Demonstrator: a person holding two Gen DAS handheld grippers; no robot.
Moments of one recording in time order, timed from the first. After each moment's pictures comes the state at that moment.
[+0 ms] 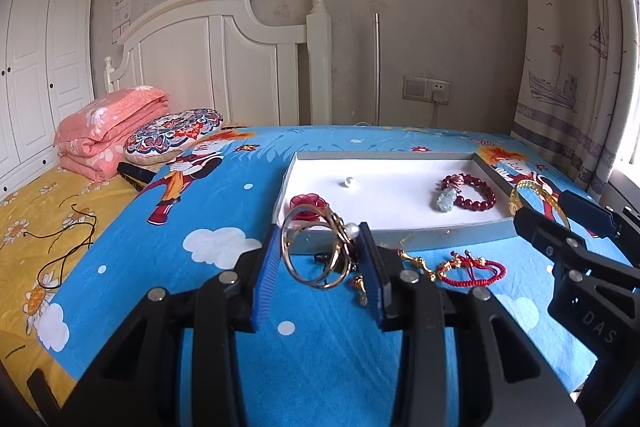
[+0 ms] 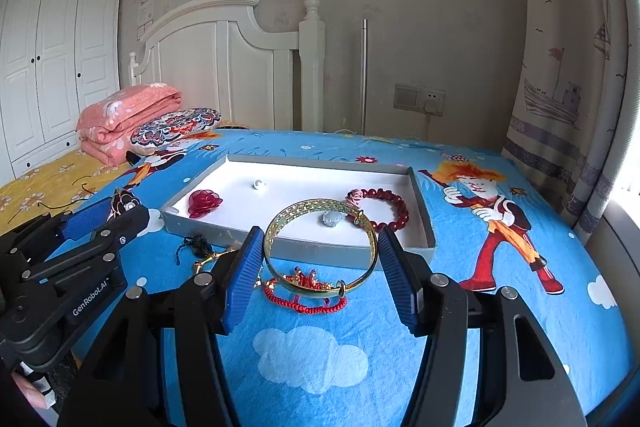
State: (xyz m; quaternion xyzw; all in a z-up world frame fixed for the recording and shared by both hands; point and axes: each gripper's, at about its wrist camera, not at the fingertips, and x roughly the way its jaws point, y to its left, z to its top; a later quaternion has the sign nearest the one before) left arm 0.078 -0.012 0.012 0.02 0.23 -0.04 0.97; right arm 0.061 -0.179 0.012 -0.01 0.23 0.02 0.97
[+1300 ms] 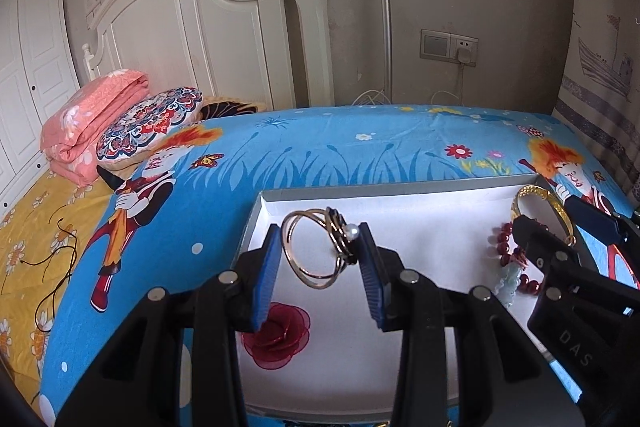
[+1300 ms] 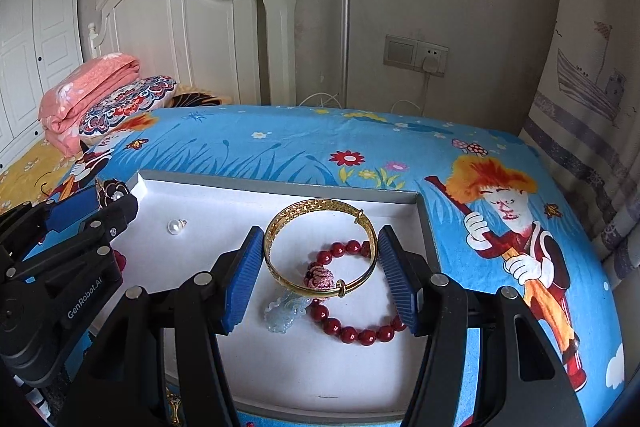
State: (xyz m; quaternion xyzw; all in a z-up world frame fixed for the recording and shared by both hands) left arm 0.262 -0.053 0.015 0.06 0.32 -0.02 0.94; right arm 0.242 -0.203 0.001 -0.01 0.33 -0.02 0.94
